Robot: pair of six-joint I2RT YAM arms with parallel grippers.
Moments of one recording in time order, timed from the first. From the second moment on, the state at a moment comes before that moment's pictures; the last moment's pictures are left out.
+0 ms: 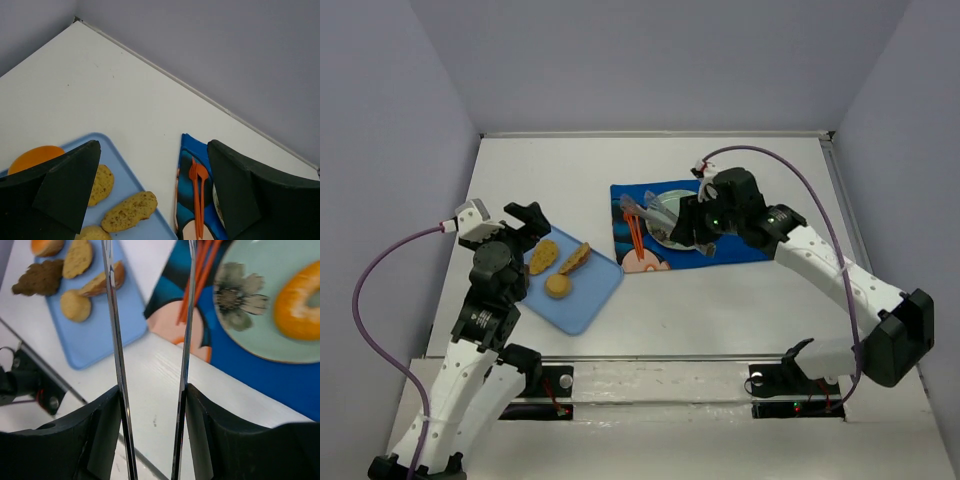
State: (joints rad) left arm -0.34 0.55 0.63 -0.12 -0.56 -0.53; right arm 0.60 1.30 1.18 -0.53 -0.19 0.35
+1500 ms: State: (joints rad) left arm -0.34 0.45 0.60 -0.11 -0.51 -0.55; right arm 0.95 1.77 1.35 -0.37 -0.18 0.77
